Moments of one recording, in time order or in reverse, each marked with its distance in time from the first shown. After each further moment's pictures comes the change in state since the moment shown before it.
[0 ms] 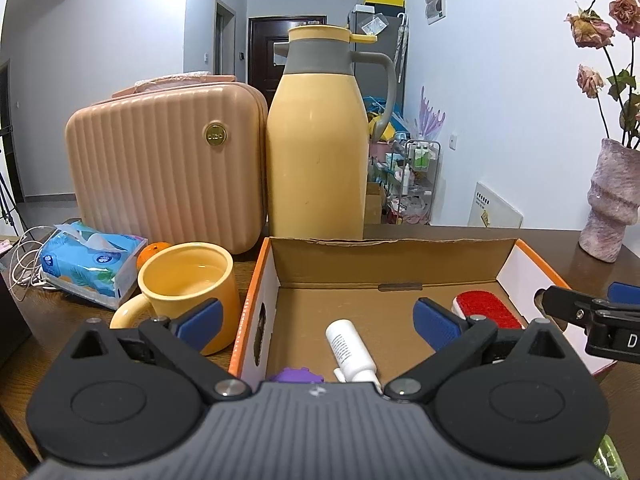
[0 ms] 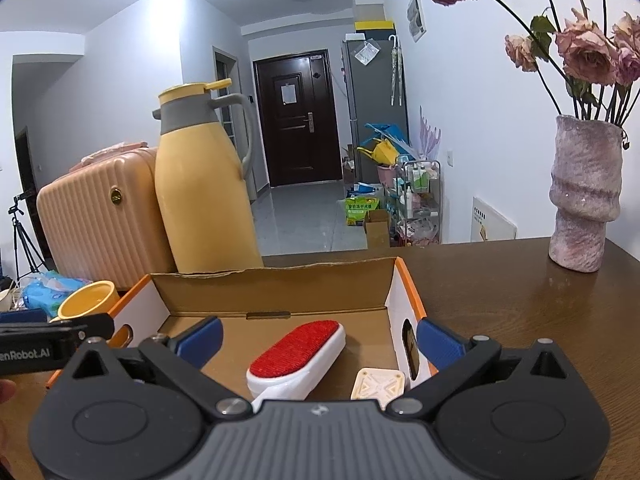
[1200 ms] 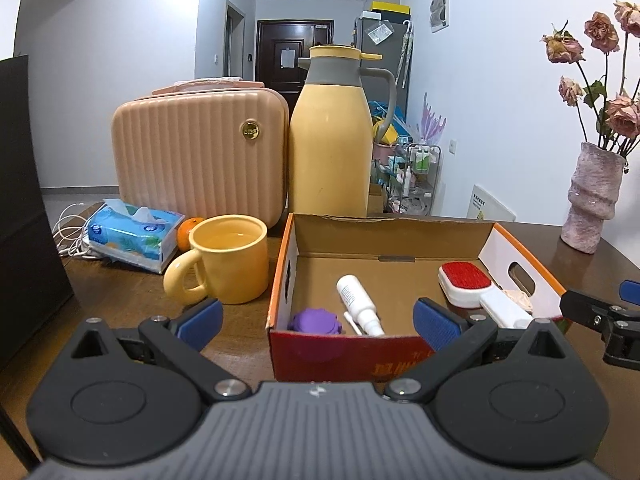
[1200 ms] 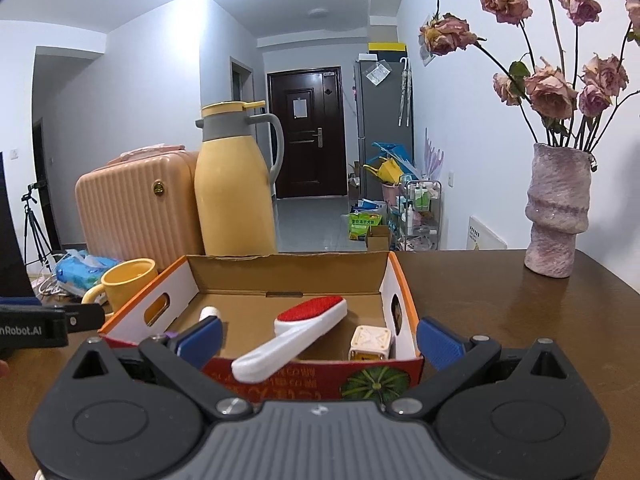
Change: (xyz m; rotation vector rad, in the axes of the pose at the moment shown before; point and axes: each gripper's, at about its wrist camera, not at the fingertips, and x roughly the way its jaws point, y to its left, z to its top) left arm -0.086 0.018 -0.034 -0.025 -0.006 0.004; right arm -0.096 0.013 -0.035 -0.065 -0.045 0.000
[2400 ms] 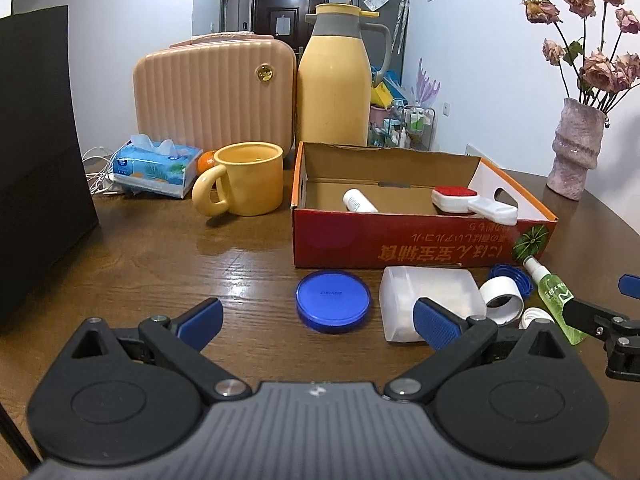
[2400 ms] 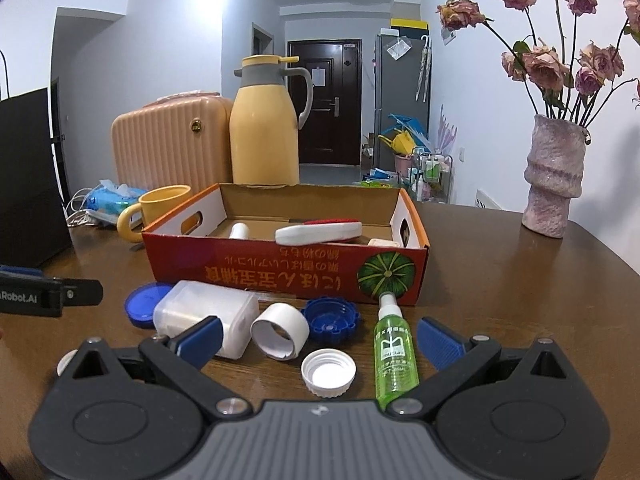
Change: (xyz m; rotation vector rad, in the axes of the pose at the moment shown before) left arm -0.053 0.020 -0.065 0.009 0.109 -0.015; right arm -0.059 0.017 -0.064 -0.068 0.103 0.022
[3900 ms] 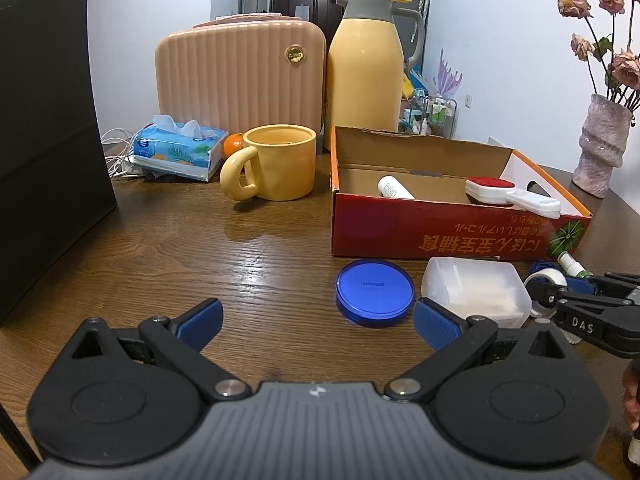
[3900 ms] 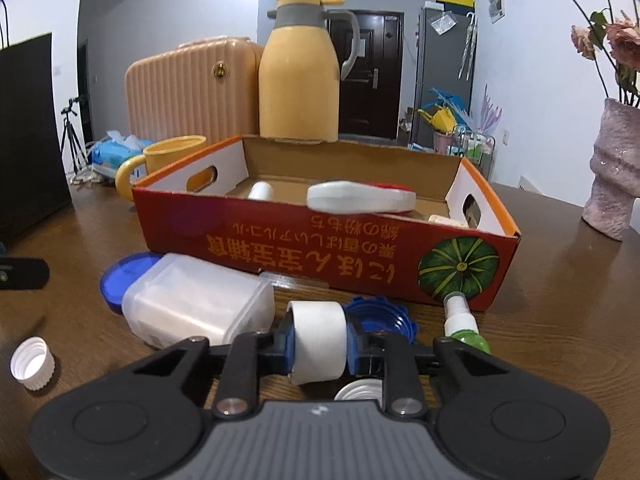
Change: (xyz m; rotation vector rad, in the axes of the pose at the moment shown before) left arm 0.019 0.022 -0.002 -0.023 0.037 0.050; right arm 0.089 0.013 0.001 -0.077 0.085 0.095
